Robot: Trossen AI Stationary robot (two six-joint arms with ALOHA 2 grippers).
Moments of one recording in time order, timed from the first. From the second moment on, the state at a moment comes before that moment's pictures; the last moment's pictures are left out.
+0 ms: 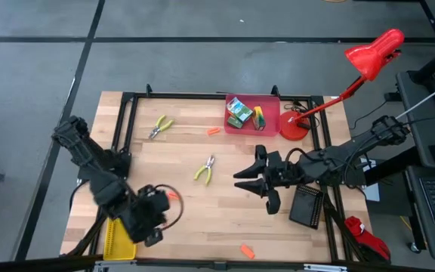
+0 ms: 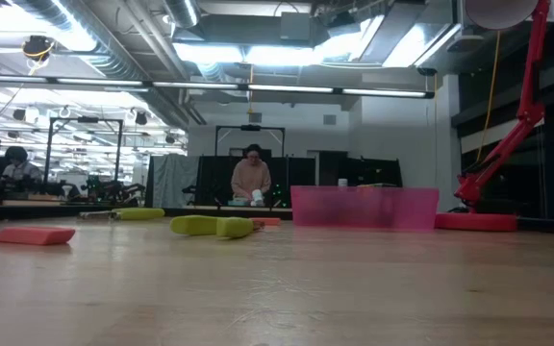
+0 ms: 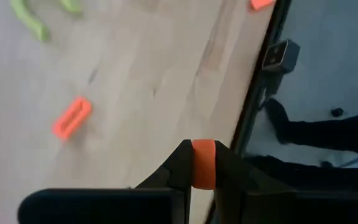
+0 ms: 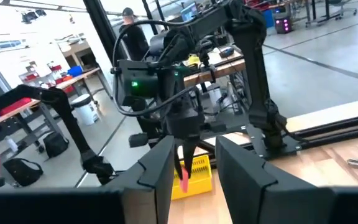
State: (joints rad) left arm -0.81 1.49 1.41 -1.04 -0.28 -1.18; right arm 0.50 1.32 1.17 0.15 0.35 0.36
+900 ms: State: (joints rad) left arm -1.32 1.63 1.41 -1.27 -0.20 -2.10; right arm 0.53 1.29 1.17 0.15 0.35 0.37
